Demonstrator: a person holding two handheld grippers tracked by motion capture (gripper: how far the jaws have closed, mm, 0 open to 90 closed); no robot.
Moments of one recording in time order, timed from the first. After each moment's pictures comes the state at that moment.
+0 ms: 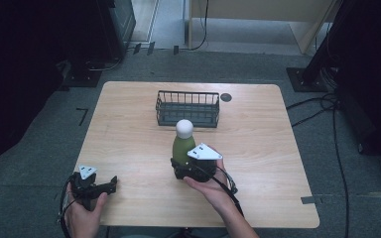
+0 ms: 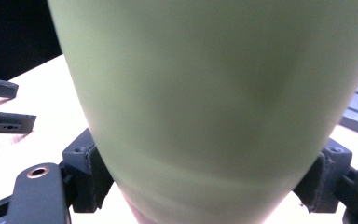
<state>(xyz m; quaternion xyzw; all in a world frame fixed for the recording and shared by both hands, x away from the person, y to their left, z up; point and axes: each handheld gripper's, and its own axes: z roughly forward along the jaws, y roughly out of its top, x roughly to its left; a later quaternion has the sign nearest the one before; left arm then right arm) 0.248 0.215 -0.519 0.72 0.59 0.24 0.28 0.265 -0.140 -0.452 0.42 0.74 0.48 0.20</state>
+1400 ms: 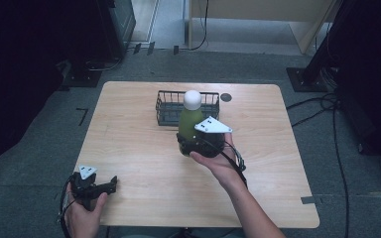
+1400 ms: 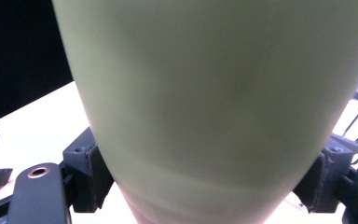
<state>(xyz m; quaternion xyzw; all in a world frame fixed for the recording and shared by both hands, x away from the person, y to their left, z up) 0.248 0.215 -0.519 0.72 0.59 0.24 0.28 0.305 -0.160 -0.390 0.41 0.73 0.49 0.23</state>
